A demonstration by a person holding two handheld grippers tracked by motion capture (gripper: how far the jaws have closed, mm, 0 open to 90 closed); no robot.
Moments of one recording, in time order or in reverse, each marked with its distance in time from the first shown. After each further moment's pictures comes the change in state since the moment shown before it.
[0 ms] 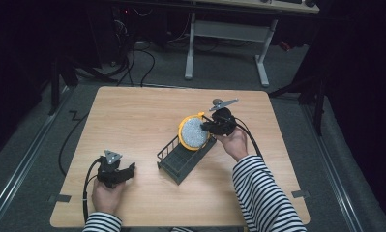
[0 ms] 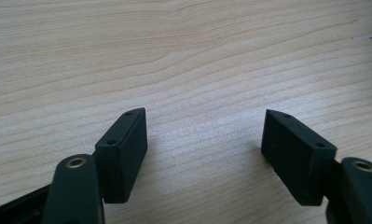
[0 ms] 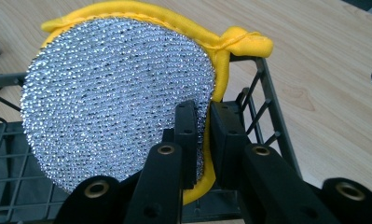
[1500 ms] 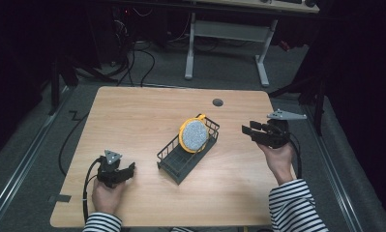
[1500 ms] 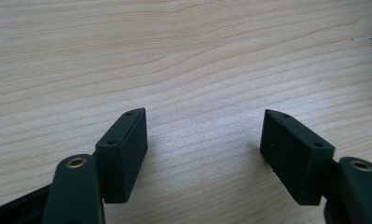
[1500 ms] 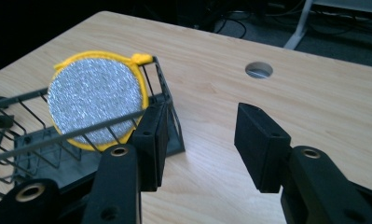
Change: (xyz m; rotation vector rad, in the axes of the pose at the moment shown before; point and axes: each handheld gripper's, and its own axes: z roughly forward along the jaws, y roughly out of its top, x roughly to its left) left arm 0.000 0.000 0.000 -0.001 -0.002 -0.003; right arm -0.027 -0.077 -0.132 -0.262 -0.143 0.193
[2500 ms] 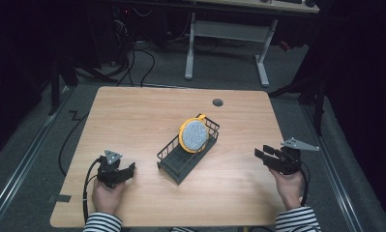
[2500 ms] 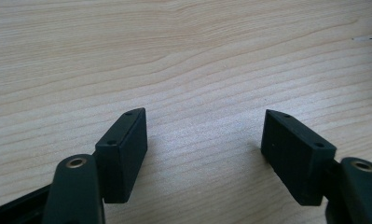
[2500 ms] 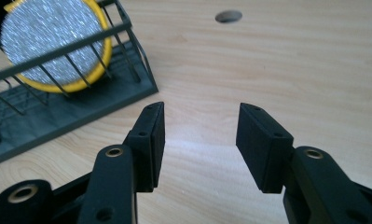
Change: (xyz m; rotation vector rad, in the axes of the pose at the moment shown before) left arm 0.000 0.000 0.000 0.001 0.001 0.001; right arm -0.019 -0.089 -0.019 0.000 -0.064 0.123
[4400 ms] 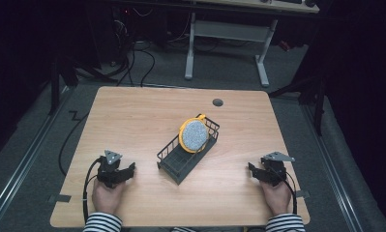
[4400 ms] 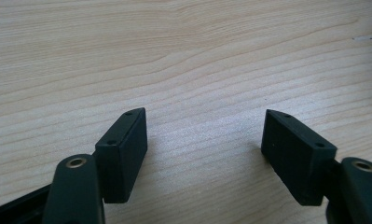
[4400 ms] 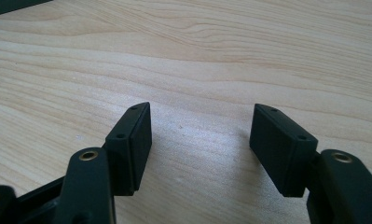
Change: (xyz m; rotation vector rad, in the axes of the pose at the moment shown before) left arm 0.000 0.000 0.000 0.001 0.003 0.000; right arm -0.003 -0.057 0.049 0.150 -0.201 -0.098
